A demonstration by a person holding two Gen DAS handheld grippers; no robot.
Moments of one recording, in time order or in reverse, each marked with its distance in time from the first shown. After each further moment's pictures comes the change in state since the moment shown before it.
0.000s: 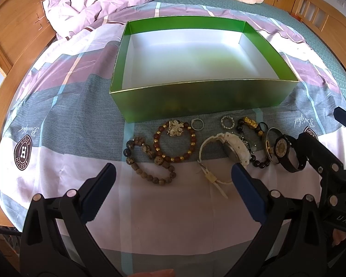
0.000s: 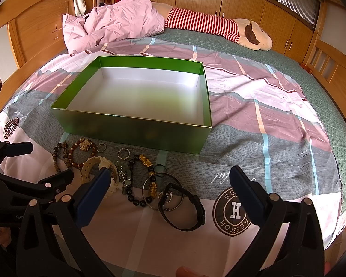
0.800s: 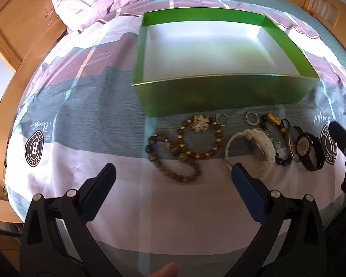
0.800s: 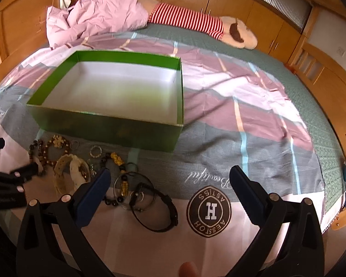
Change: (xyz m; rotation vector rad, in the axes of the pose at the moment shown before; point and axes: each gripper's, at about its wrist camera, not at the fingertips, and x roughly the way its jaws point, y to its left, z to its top) left arm 0.007 0.020 0.007 -0.017 0.055 0.081; right arm 0.010 -0.018 0.000 -0.011 0.042 -0.128
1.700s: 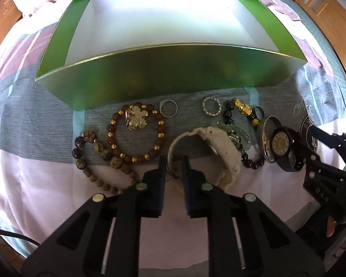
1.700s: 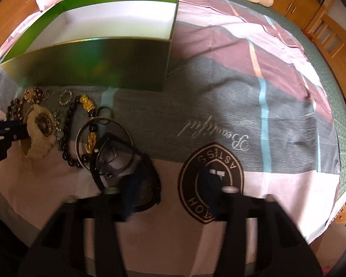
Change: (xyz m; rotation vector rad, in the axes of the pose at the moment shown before) left arm 0.048 -0.044 0.013 0.060 0.164 -0.206; right arm 0.065 -0.018 -0.034 -0.011 0.285 0.076
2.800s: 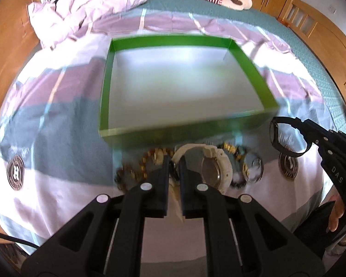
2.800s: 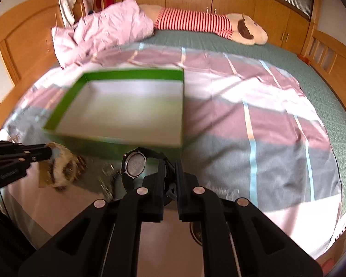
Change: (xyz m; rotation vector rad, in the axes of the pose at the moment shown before) left arm -0.092 0.015 0.013 0.001 -0.210 0.004; right arm -0.090 -0.009 0.043 0.055 -0.321 0.099
